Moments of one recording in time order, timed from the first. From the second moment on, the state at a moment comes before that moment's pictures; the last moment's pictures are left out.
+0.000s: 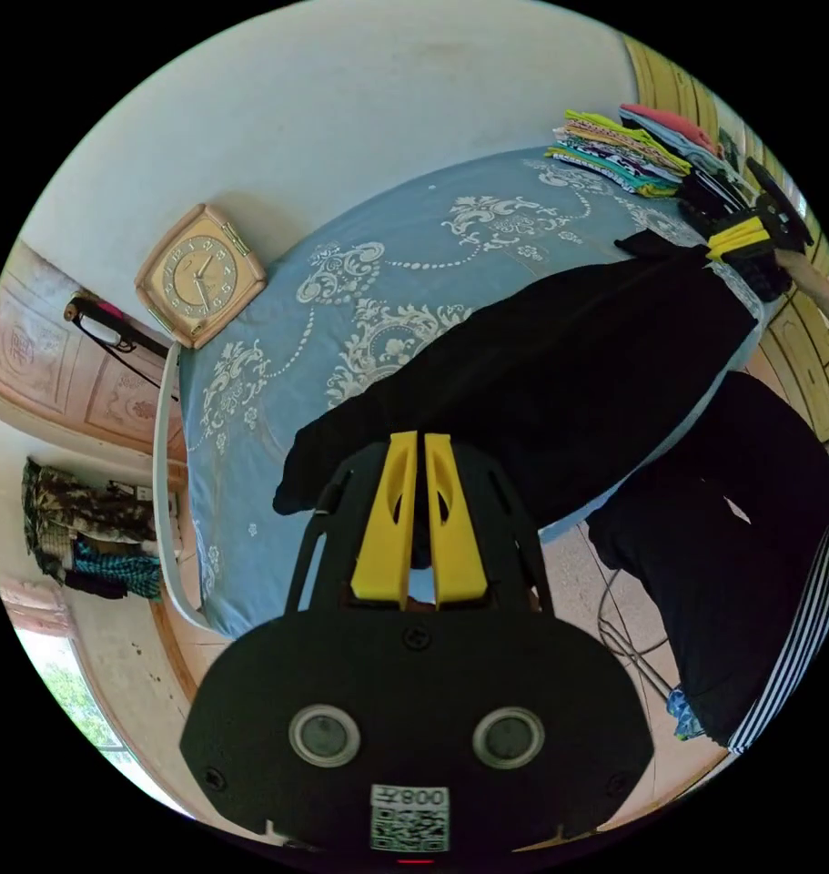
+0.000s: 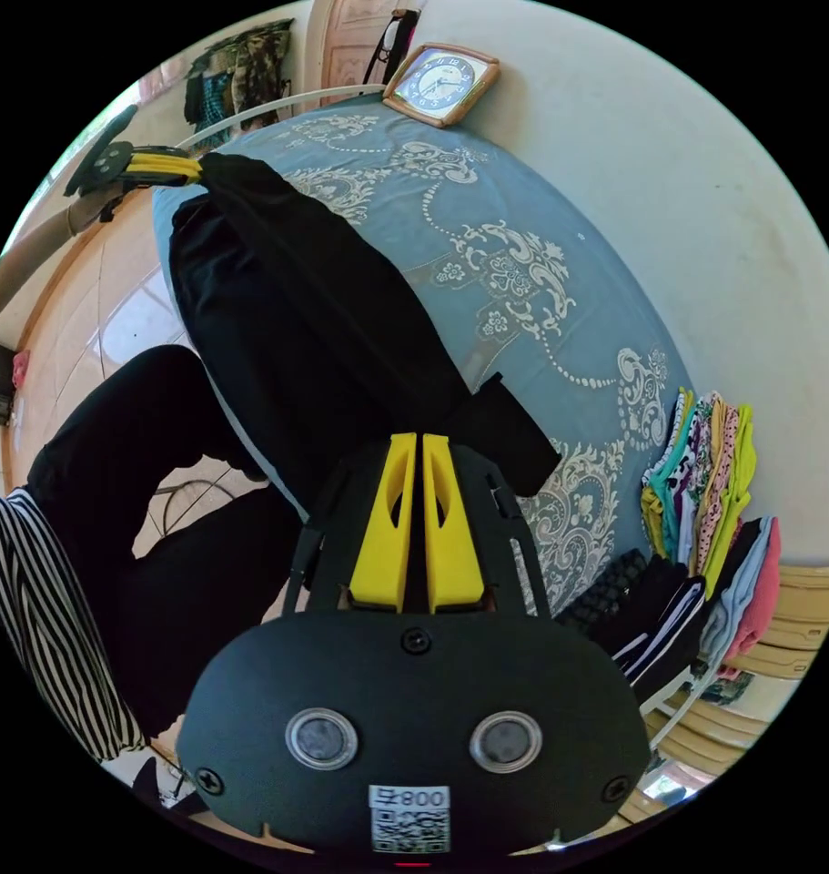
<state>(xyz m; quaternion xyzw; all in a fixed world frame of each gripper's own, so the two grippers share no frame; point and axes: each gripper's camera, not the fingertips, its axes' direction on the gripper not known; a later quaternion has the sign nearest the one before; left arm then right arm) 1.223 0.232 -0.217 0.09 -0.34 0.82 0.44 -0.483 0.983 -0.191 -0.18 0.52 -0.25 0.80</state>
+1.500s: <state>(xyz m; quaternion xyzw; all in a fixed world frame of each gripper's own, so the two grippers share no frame) 1.062 0.228 -0.094 -0.10 -0.16 0.78 0.60 -0.382 1.211 -0.487 0.03 0.25 0.00 0.97</state>
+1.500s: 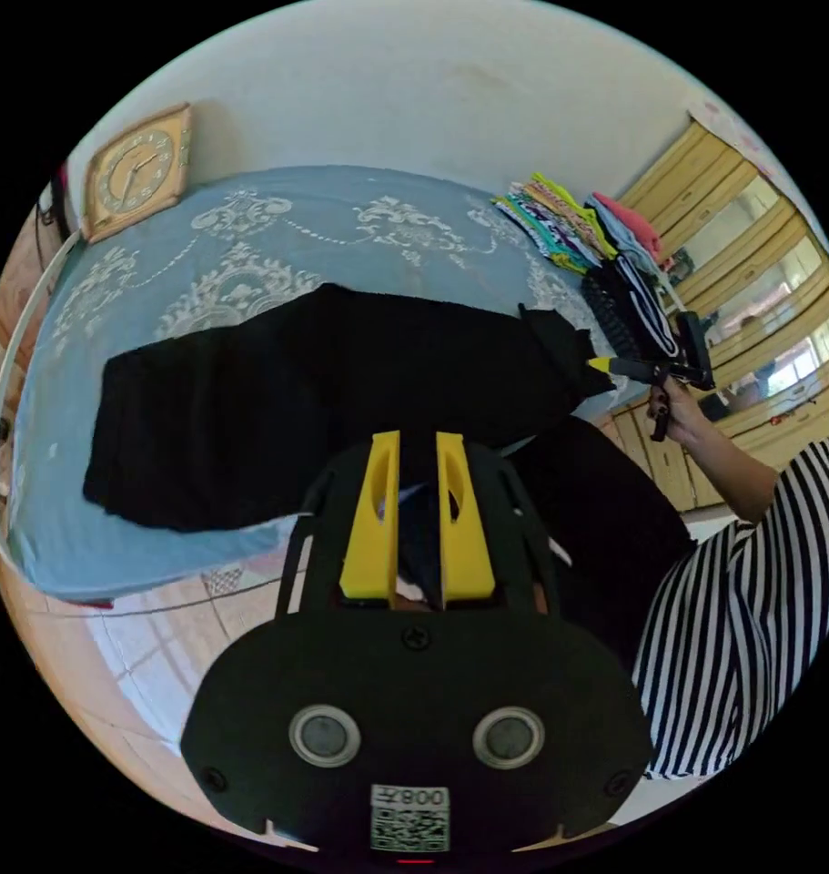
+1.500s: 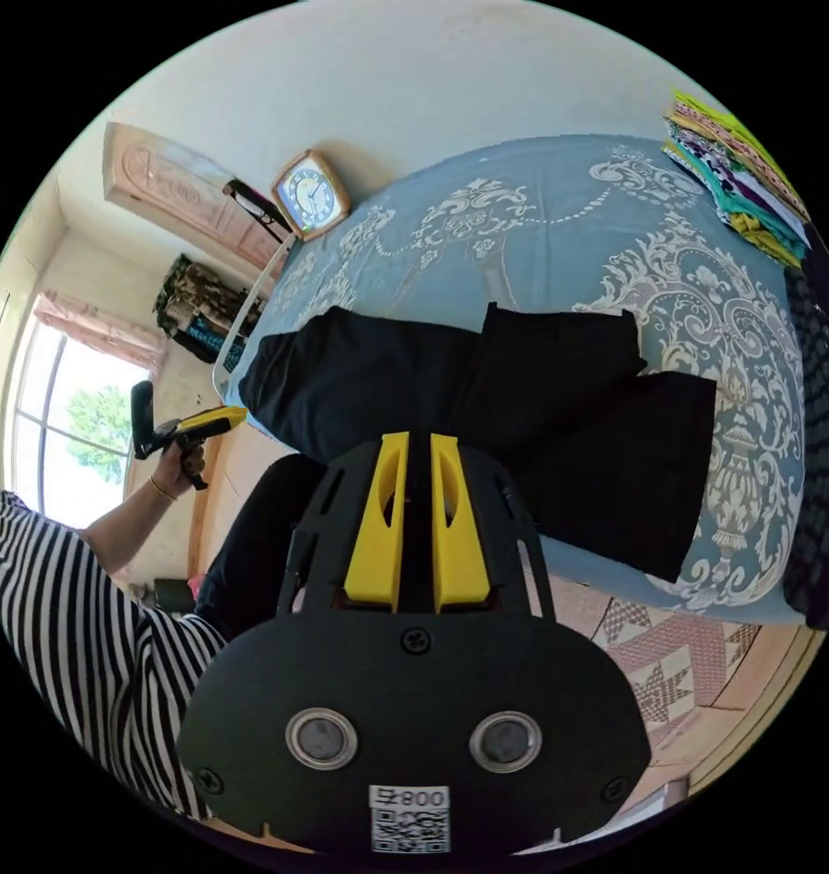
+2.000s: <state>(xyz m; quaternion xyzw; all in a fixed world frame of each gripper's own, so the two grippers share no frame) 1.128 0.318 0.188 -0.28 -0.09 0.75 0.59 -0.285 1.168 -0.635 0.02 0.36 0.06 0.93</state>
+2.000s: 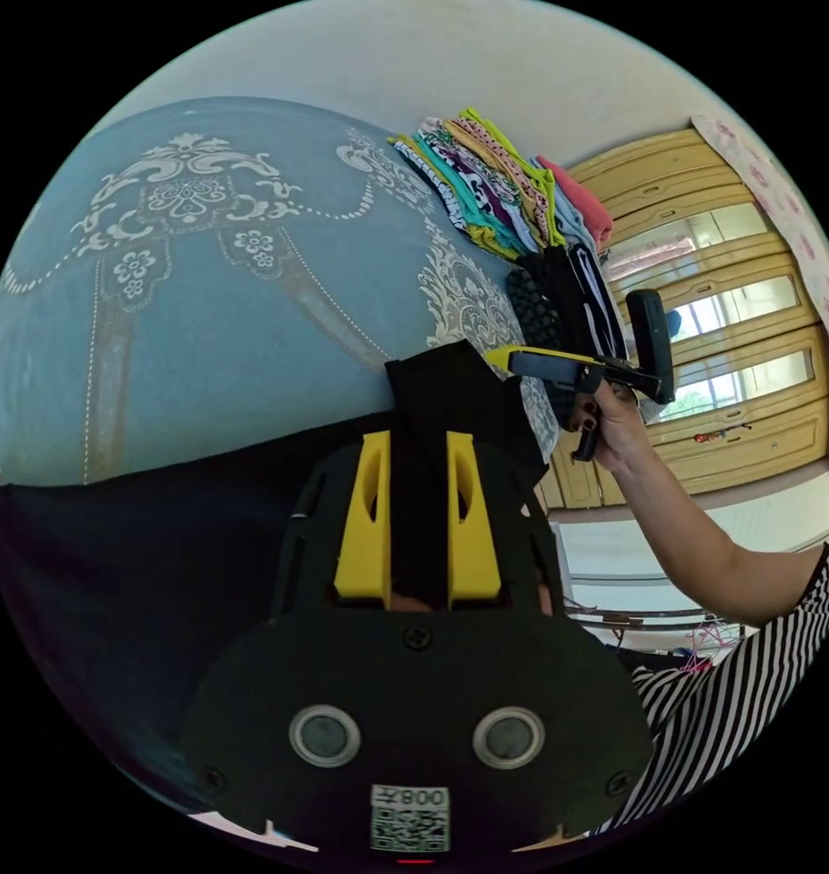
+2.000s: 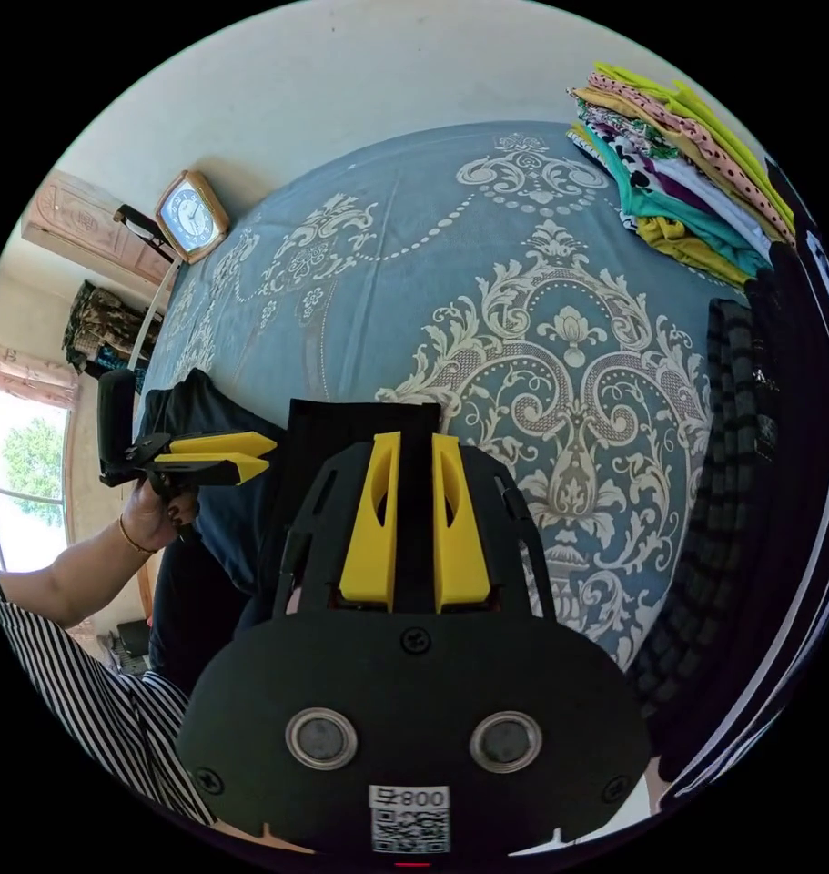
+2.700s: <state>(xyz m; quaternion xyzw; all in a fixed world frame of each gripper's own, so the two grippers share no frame) 1.142 0.426 0.251 -0.30 0.05 0.79 0.53 -0.273 1.211 -0.785 0.10 0.22 0.01 0.97</state>
